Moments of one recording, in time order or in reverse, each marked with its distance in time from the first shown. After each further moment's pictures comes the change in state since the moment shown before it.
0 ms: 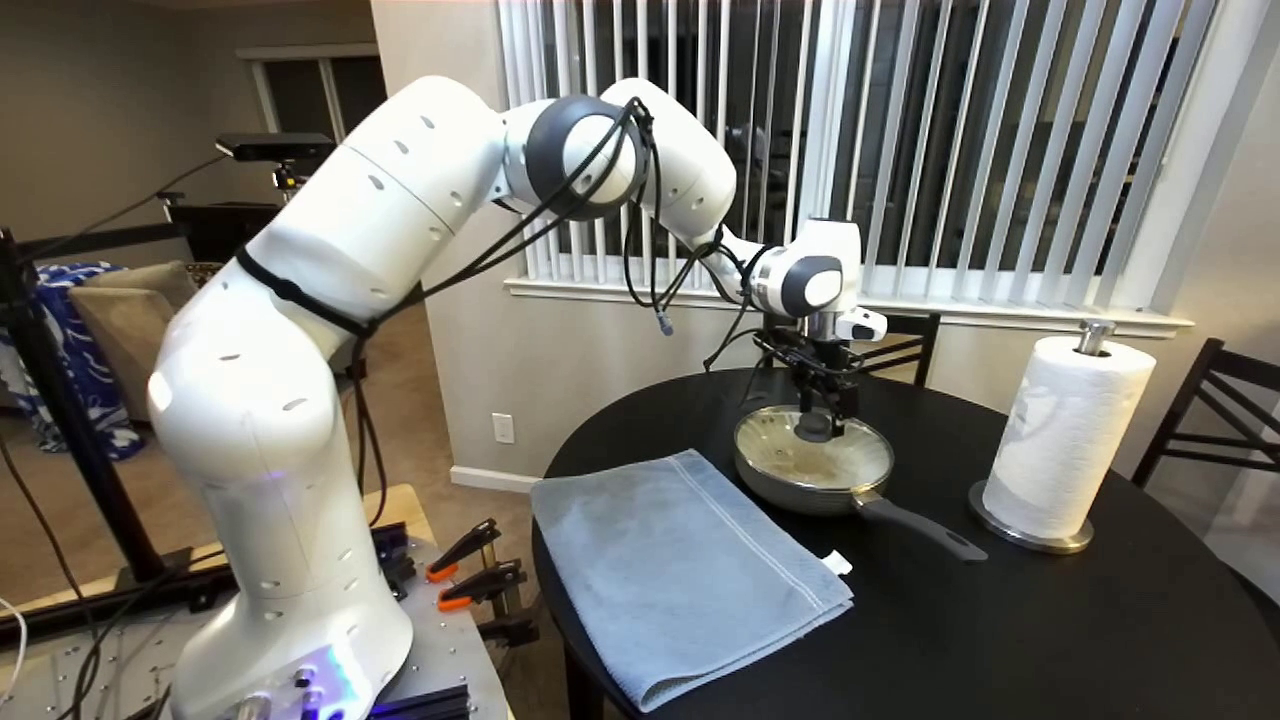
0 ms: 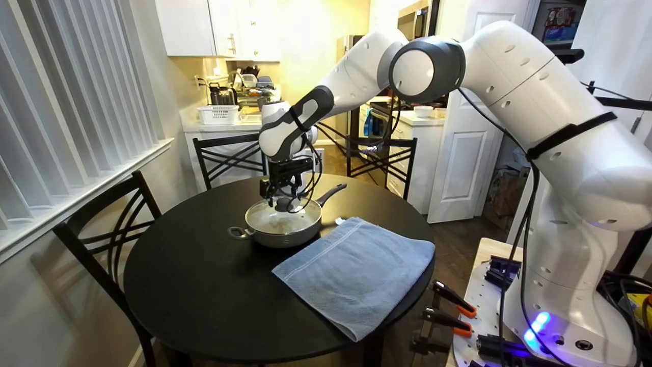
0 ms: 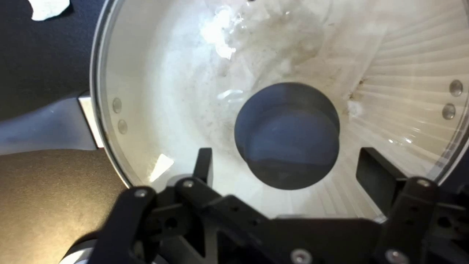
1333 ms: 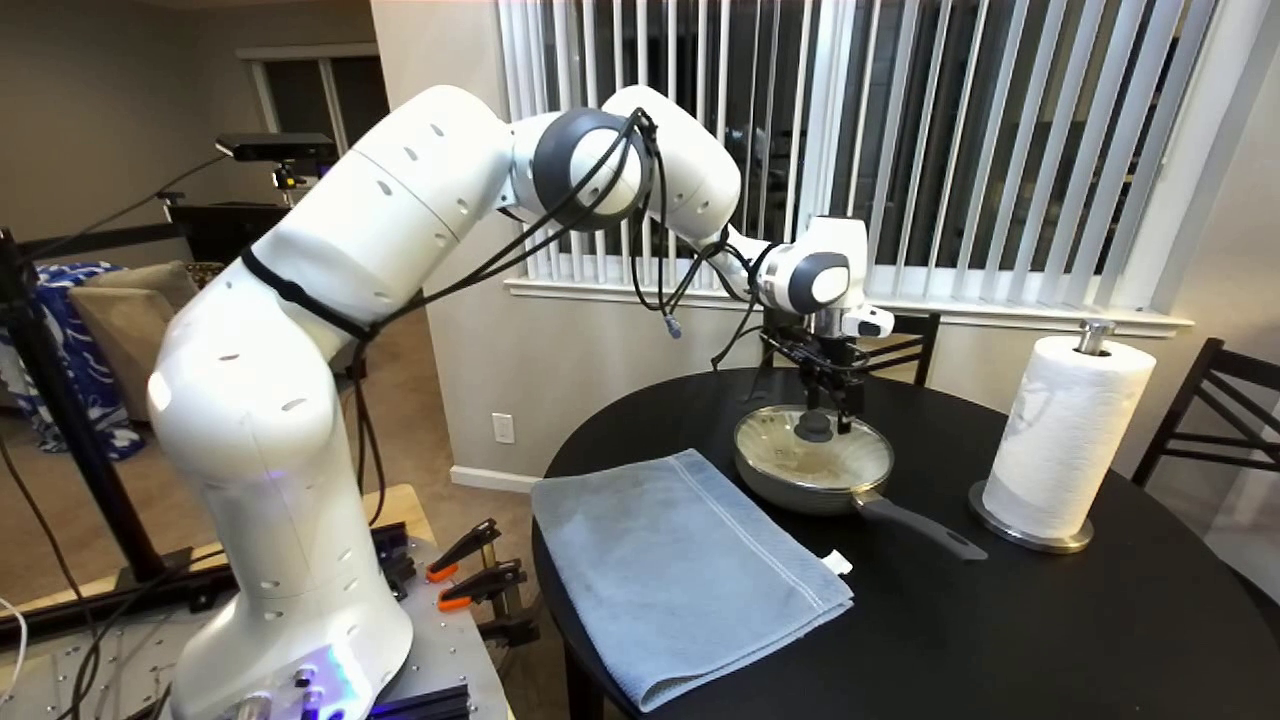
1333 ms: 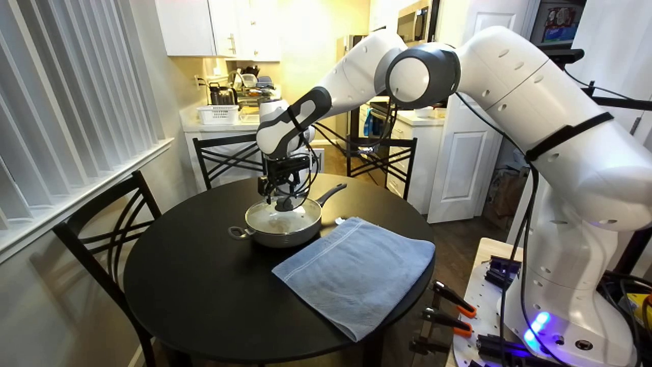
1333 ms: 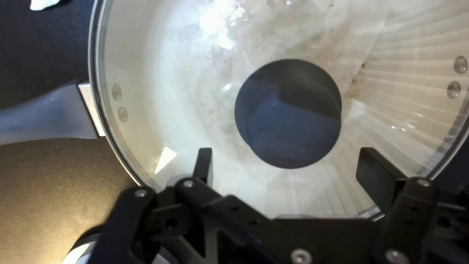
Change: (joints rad) arm -0.003 0.035 -0.005 0.072 0.000 -0.037 0.023
